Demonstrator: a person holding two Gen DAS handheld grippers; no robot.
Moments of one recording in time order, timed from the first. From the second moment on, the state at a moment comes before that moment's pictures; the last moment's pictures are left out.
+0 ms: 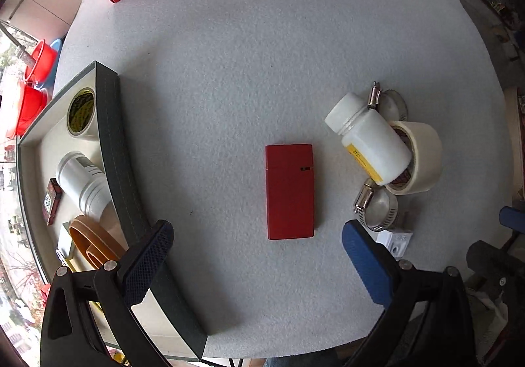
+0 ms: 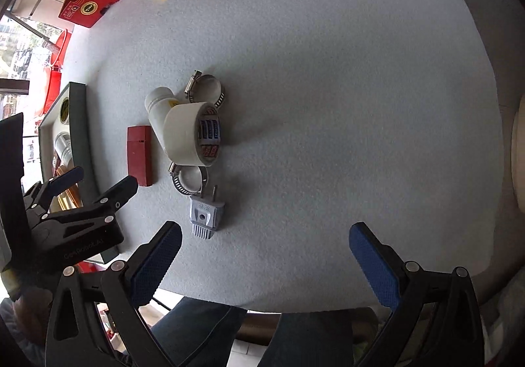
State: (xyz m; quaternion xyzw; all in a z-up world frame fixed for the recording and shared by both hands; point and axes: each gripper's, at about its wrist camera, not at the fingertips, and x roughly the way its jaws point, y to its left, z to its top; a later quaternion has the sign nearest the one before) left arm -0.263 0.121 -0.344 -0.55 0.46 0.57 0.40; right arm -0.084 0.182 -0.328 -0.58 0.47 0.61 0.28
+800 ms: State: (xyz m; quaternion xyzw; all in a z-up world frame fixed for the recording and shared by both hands) left arm -0.313 0.130 -0.377 -0.57 0.44 0.59 0.37; right arm -0.129 0.224 -0.367 -0.58 0.46 0.60 0.30
